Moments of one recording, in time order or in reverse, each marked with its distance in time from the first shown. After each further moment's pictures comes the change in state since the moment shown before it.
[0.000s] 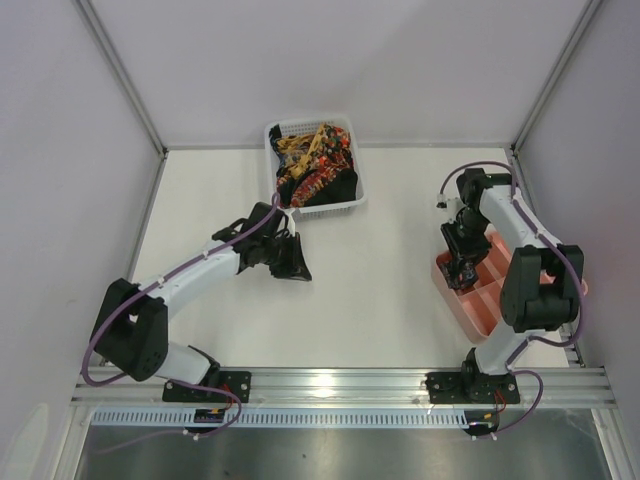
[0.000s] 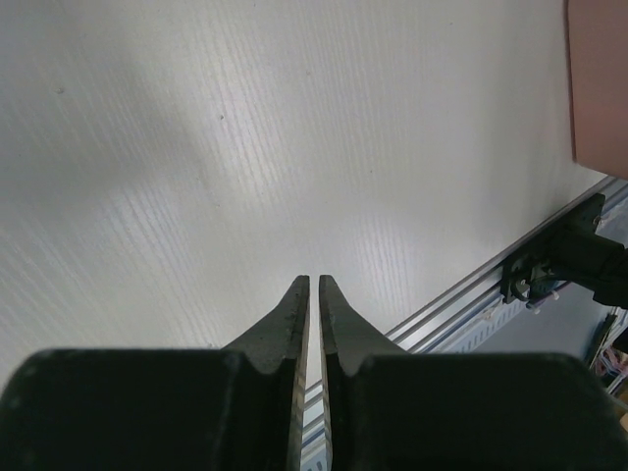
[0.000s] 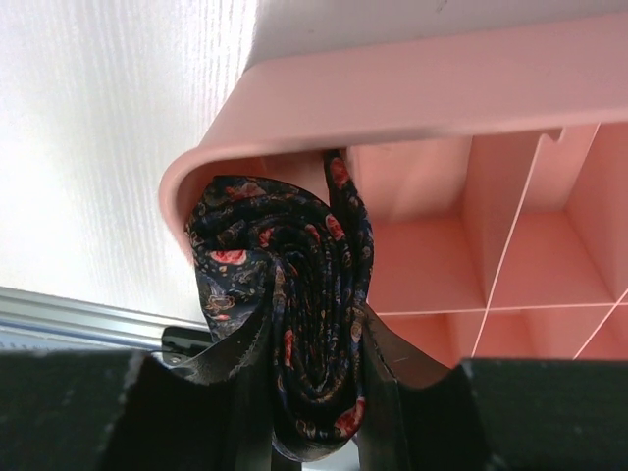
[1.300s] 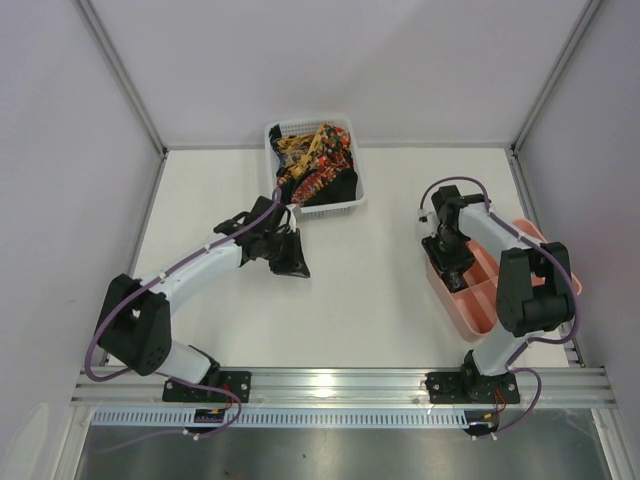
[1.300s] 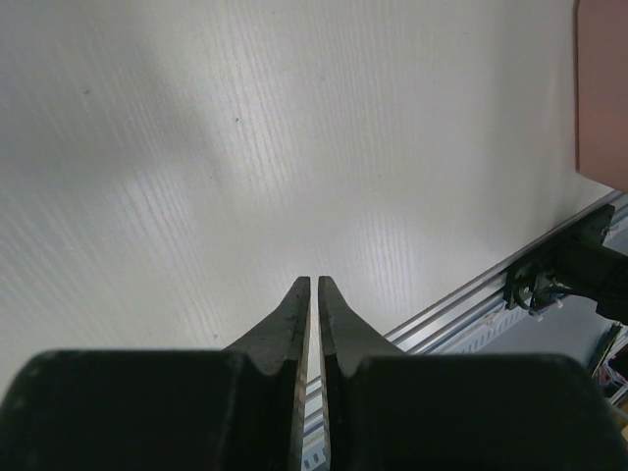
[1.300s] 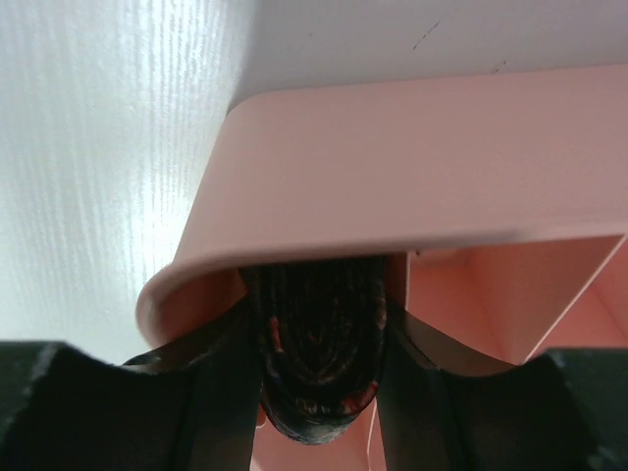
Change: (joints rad) left arm 0.000 0.033 0.072 -0.085 -0.036 0.001; right arm 0.140 0.005 -0.200 0.254 0.116 0.063
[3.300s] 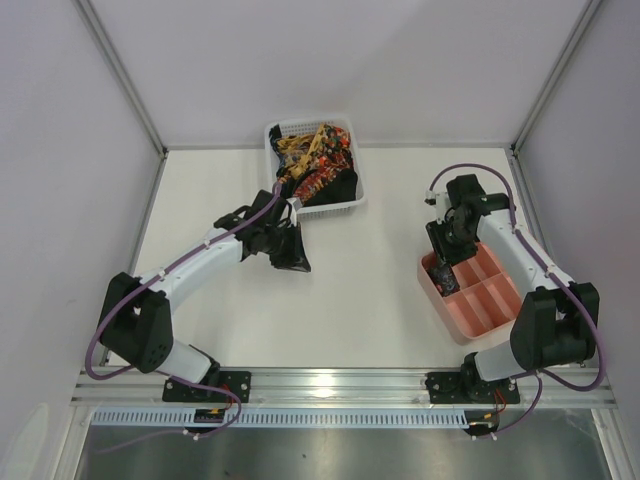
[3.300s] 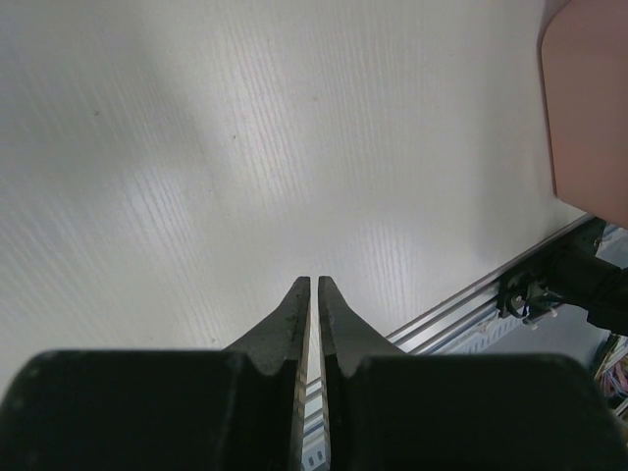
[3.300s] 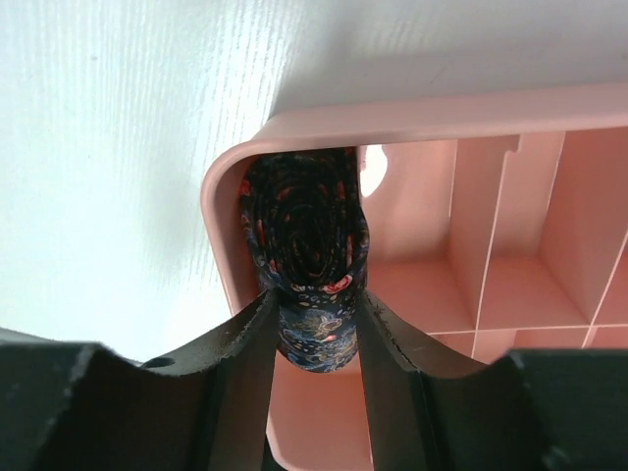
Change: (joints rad) left arm 0.001 0.018 0.065 -0.035 -0.019 -0.001; right arm -0.018 -0.231 0.026 -0.012 -0.149 0.021
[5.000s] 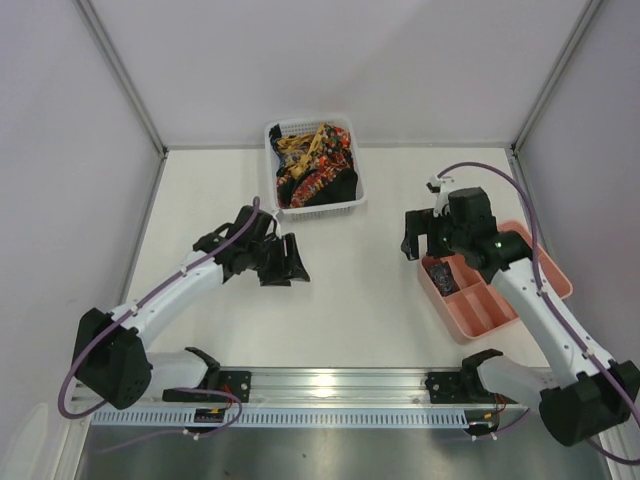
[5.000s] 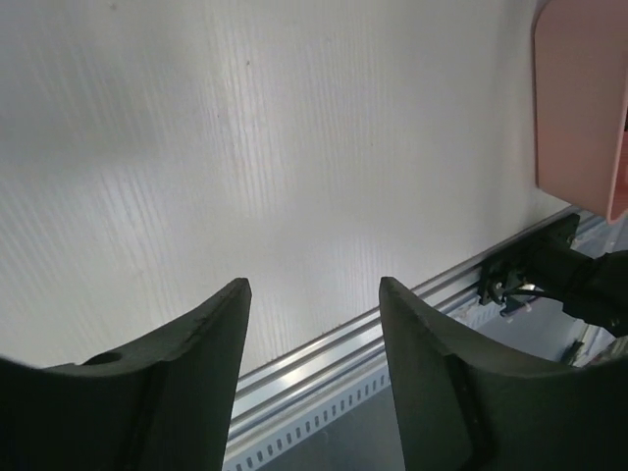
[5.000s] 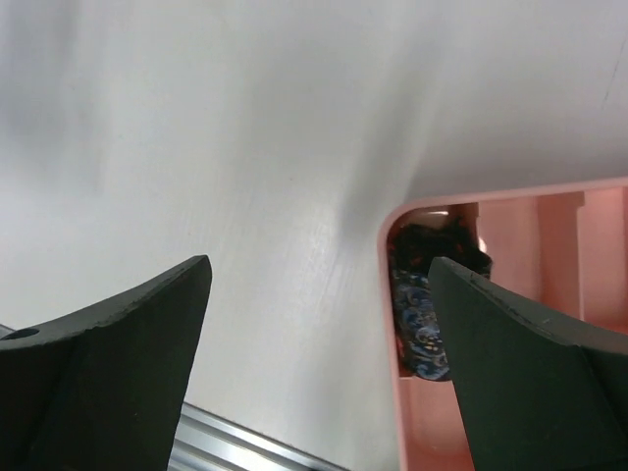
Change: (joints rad) left arm 0.000 -0.179 -0.113 -0.044 -0.028 -0.088; right arm 0.168 -0.317 -0.099 0.267 -0.011 0.271
